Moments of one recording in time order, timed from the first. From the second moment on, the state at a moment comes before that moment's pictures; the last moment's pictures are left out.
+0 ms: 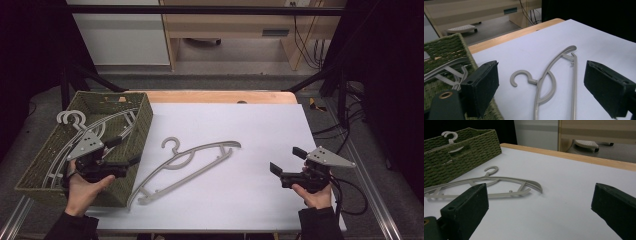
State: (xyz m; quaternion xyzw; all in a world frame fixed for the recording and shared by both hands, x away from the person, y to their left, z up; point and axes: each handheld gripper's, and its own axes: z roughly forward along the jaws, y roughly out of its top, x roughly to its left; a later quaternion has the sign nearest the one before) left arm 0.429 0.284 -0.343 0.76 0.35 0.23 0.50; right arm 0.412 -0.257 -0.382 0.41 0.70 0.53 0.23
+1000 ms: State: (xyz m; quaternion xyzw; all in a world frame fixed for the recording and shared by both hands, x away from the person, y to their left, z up) left arm 0.446 0.203 -0.400 0.83 0.35 0.20 0.40; right arm 0.412 -0.255 -0.383 0.41 0.71 0.53 0.23
